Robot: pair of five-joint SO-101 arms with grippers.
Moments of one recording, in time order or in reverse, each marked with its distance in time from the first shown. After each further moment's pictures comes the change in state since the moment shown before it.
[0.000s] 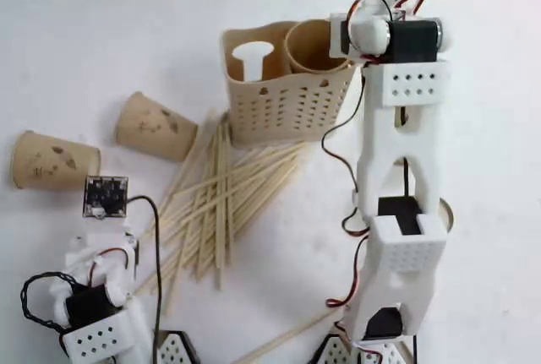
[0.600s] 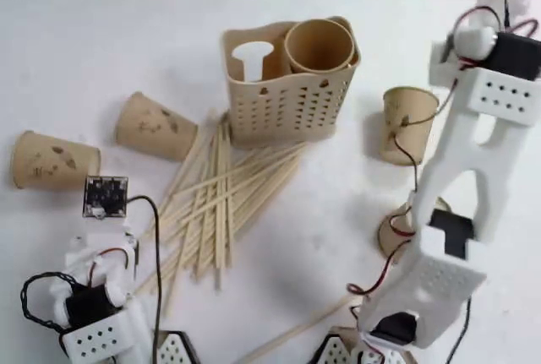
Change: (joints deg) left arm 0.0 0.0 0.0 0.0 0.0; right arm 21.8 -6.1 12.9 3.5 12.4
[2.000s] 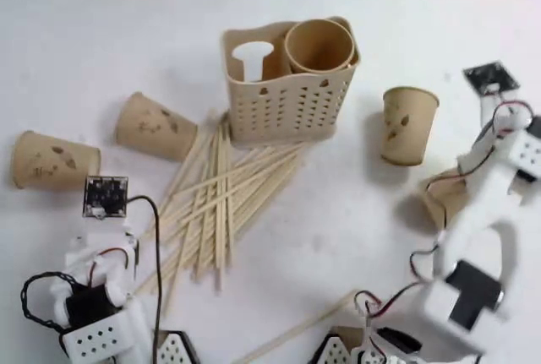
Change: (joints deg) left arm 0.0 0.0 0.0 0.0 0.0; right arm 17.1 -18.0 55.8 -21.4 37.5
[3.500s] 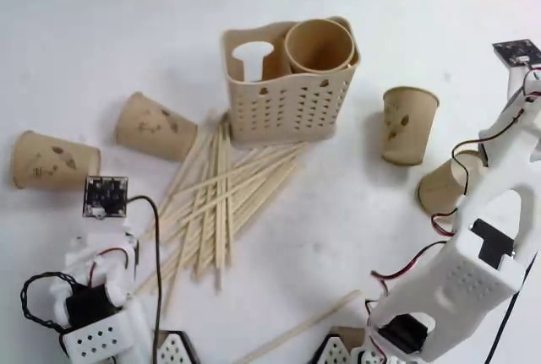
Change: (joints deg) left arm 0.0 0.0 0.0 0.0 0.0; right arm 1.4 21.1 -36.4 20.4 -3.3
